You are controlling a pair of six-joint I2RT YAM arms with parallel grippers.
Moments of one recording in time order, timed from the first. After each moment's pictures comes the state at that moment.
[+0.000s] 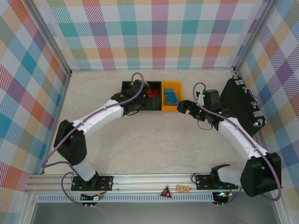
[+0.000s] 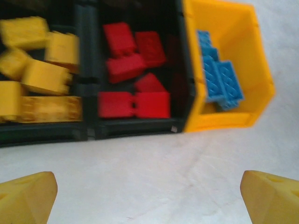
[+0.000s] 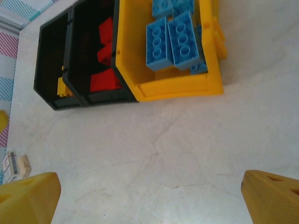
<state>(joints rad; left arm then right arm) -0.62 1.59 1.31 -0.53 -0.15 -0.57 0.26 1.22 0.91 -0.44 -0.32 0.54</state>
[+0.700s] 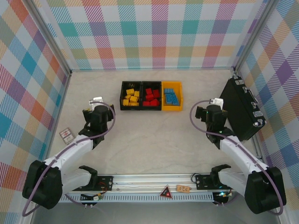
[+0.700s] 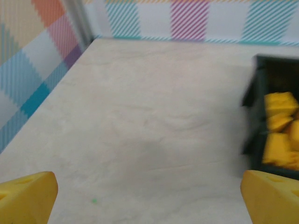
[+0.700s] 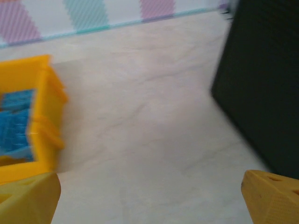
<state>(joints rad) -0.33 1.11 0.52 0.10 -0.64 -0.20 0.26 1.03 0.50 0.00 0.46 0.22</state>
